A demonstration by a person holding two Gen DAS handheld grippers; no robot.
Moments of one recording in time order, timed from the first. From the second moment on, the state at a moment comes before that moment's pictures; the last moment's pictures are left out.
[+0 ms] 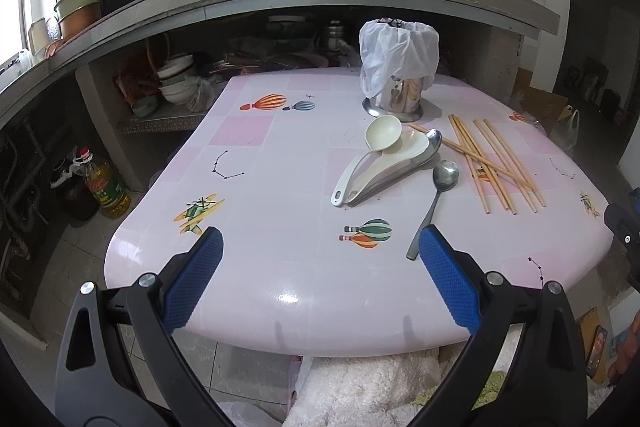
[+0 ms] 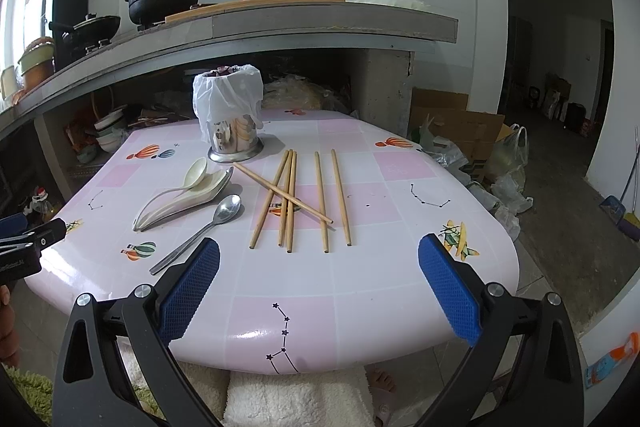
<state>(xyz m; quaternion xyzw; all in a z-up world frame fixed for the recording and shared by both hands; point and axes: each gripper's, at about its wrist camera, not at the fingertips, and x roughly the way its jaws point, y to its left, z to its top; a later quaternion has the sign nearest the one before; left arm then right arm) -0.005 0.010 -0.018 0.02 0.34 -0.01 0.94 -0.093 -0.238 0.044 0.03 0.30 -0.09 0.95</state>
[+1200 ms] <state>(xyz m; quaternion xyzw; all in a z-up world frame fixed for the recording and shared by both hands) -0.004 0.008 -0.019 0.02 0.34 -0.02 0.94 -0.094 -0.235 0.045 0.02 0.30 -0.09 0.95</state>
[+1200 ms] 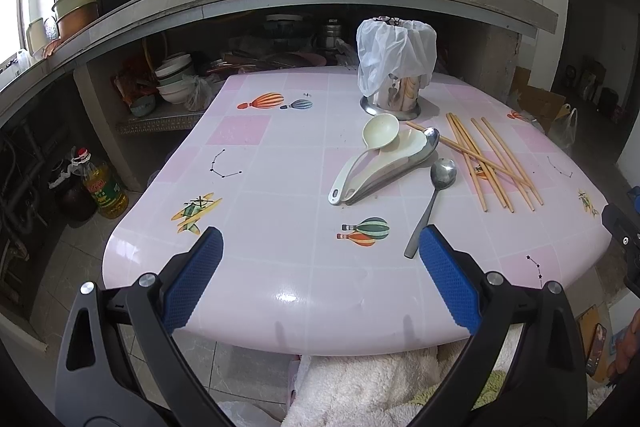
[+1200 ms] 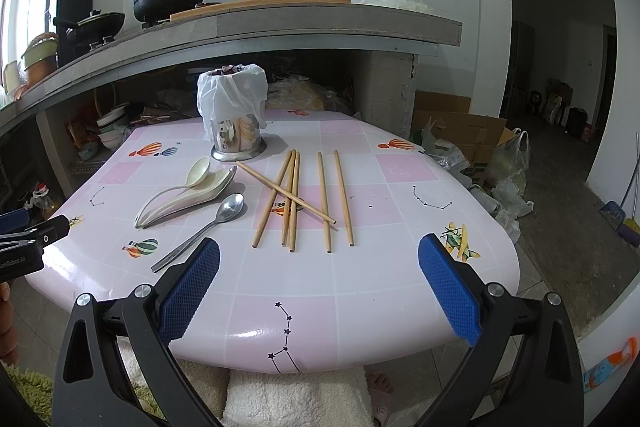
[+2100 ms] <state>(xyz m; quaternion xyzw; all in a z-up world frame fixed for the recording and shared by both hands) 0.006 0.010 -0.026 0.03 0.35 -0.02 0.93 -0.087 -0.230 0.040 0.02 0.30 -0.07 0.95</state>
